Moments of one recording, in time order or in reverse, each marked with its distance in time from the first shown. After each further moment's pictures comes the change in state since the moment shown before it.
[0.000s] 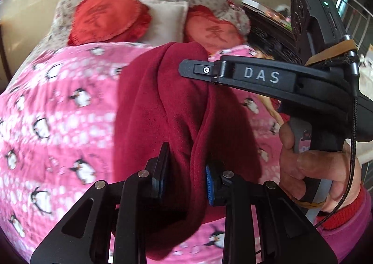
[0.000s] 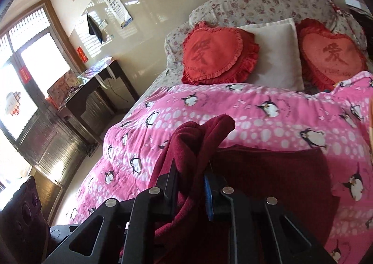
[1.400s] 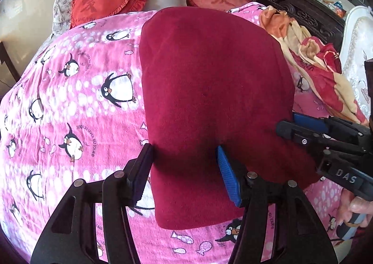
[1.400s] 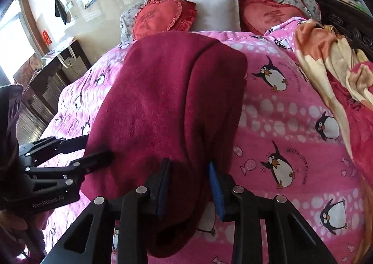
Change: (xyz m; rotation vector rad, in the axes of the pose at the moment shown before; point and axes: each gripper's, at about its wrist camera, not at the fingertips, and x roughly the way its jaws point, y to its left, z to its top) left arm 0.053 -0.025 -0.052 0.093 0.119 0.168; right arm -0.059 -0.084 -0.142 0.018 0.118 -0.253
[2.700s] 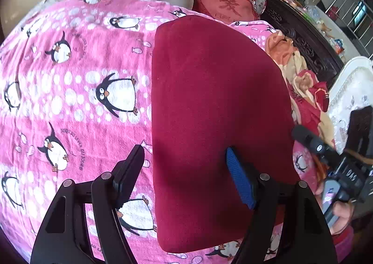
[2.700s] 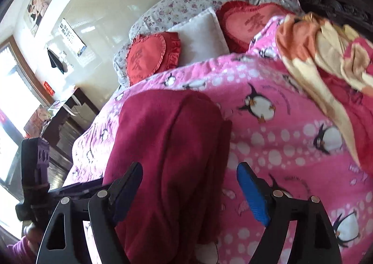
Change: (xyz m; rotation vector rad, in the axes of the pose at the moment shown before) left arm 0.021 0.055 0.034 -0.198 0.066 -0.232; right arm -0.011 -0.040 0.030 0.228 -0.141 0.131
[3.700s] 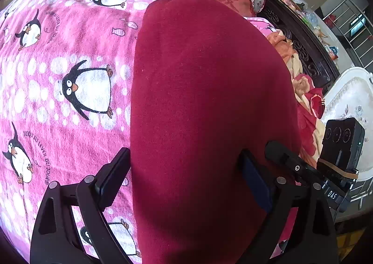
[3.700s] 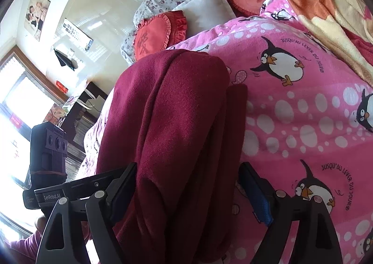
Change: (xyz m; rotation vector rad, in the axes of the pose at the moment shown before) left arm 0.044 -0.003 0.013 -0.043 0.043 -0.095; right arm 0.049 -0.017 -0.017 0.052 0.088 0.135
